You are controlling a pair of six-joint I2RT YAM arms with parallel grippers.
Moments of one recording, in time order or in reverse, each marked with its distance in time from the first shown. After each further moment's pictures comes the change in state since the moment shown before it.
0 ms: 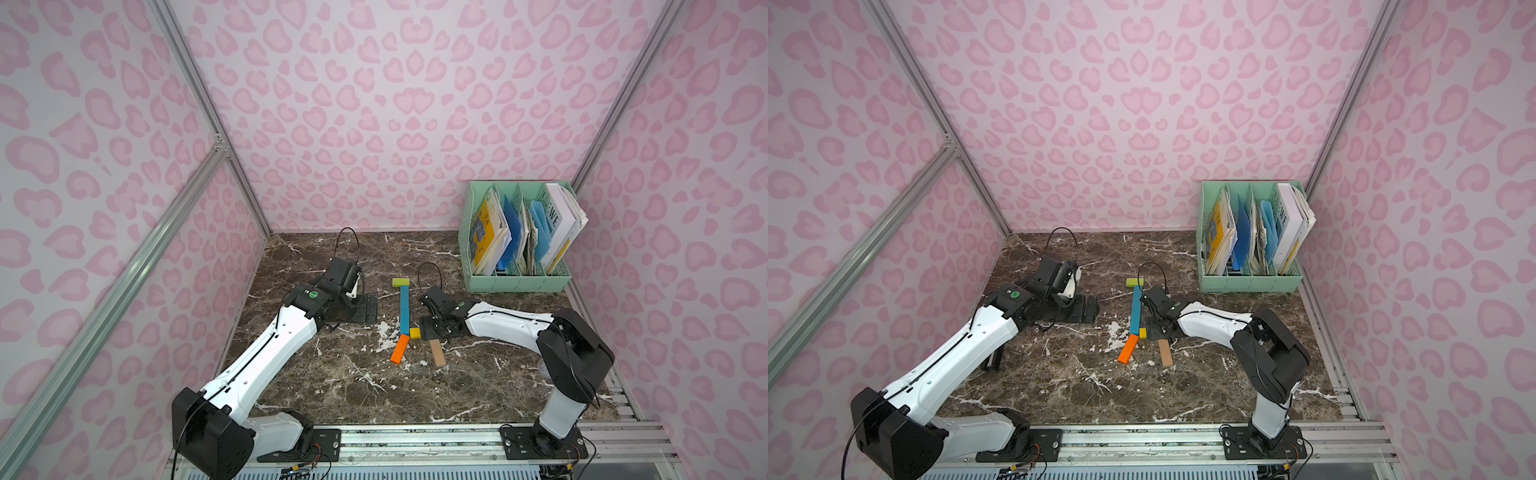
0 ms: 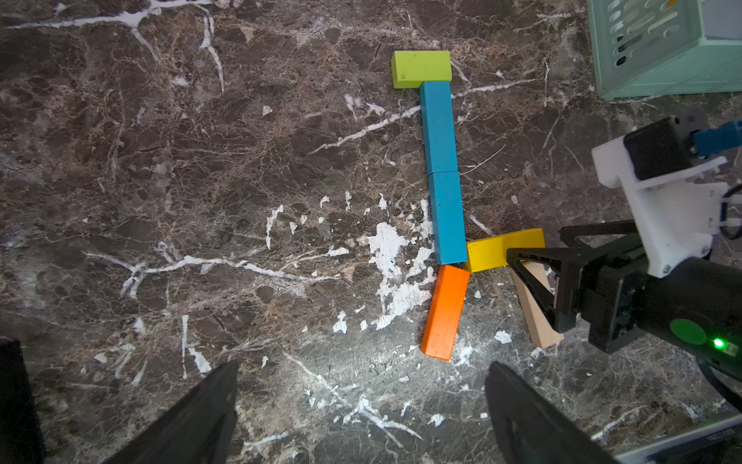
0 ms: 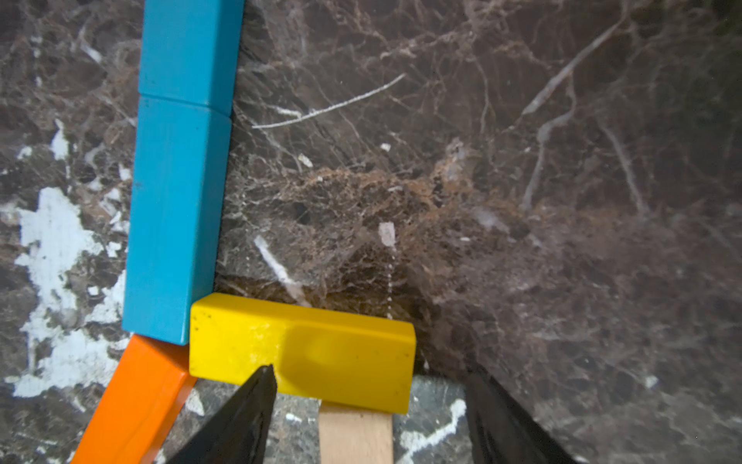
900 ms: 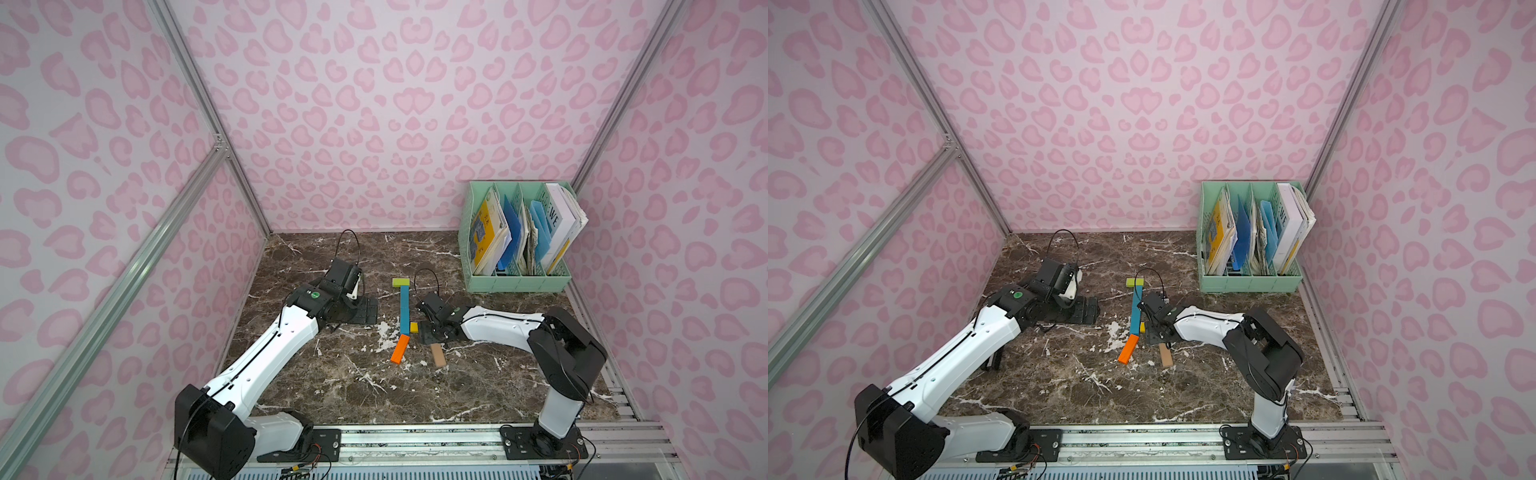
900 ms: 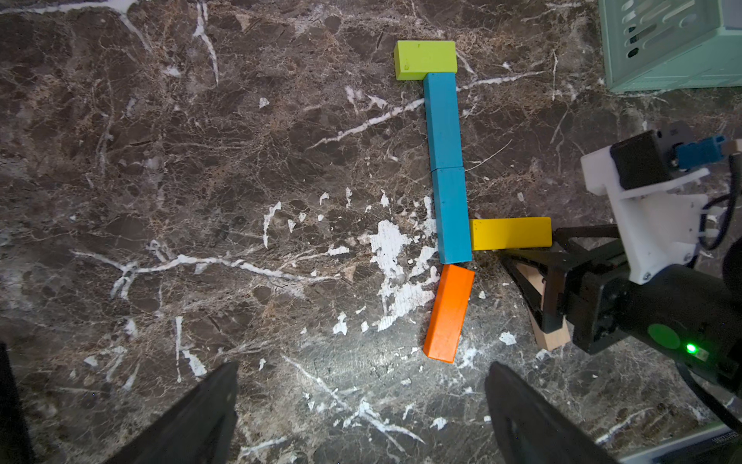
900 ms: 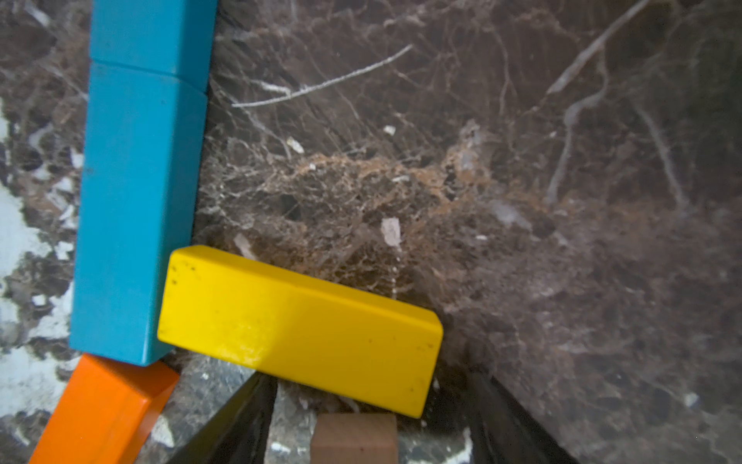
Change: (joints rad) left arm 0.008 0.010 -0.023 0.023 0.006 0.002; right arm 0.015 0.039 -0.029 0.059 0.028 0.016
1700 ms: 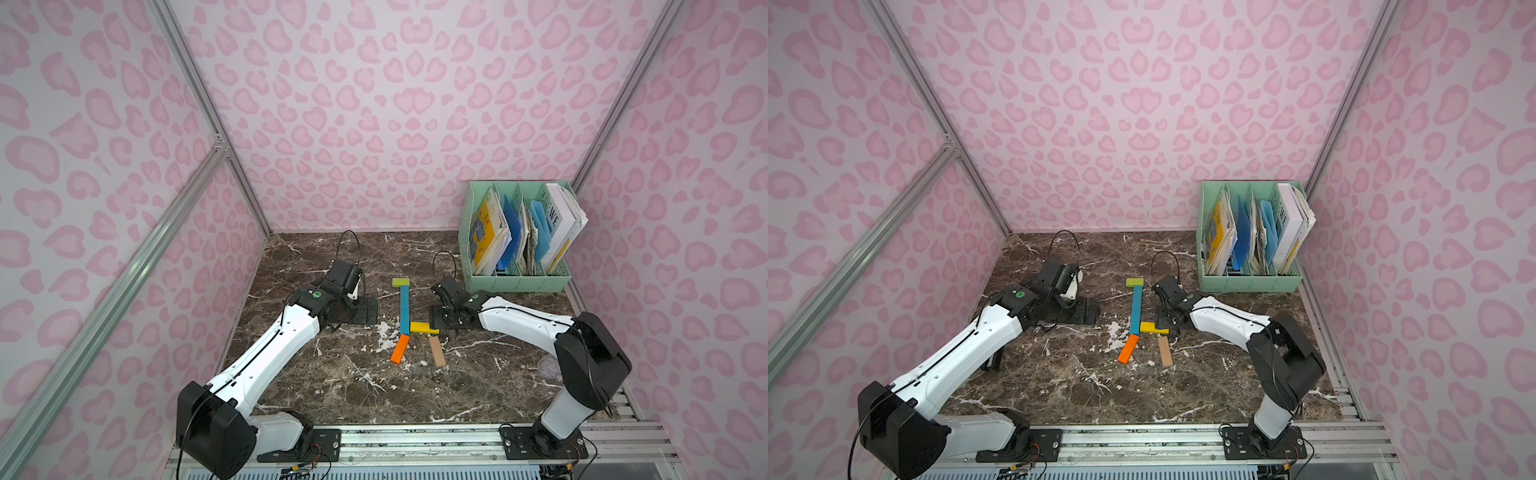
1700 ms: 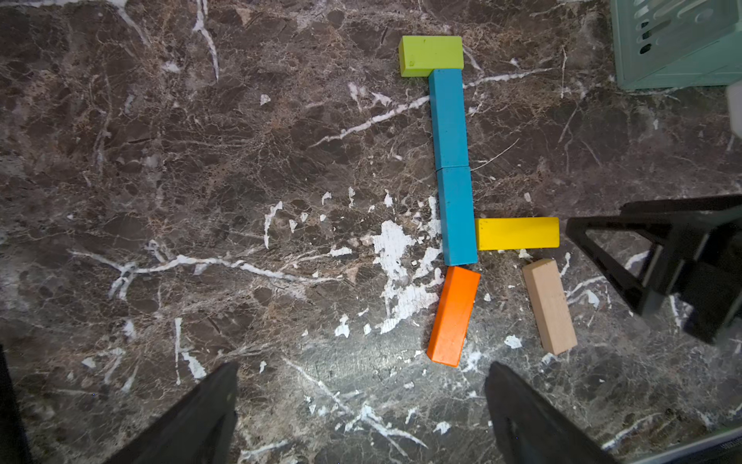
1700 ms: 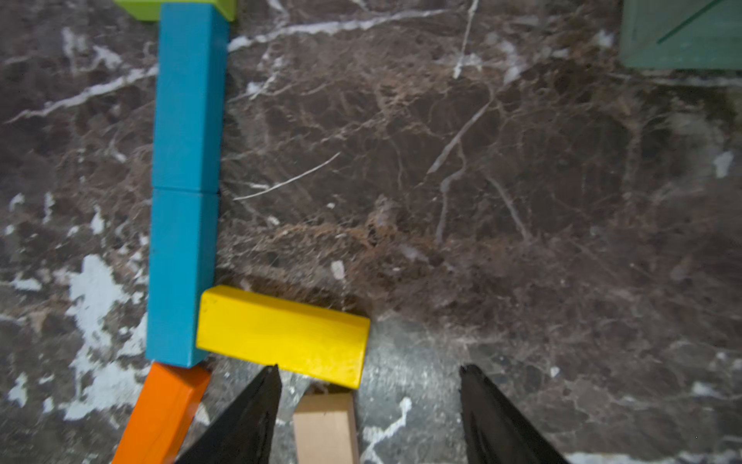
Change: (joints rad) left arm 0.003 0.011 -0.009 0.014 -0.003 0.000; right arm -0.119 -0.088 0.048 -0.078 -0.026 -0.006
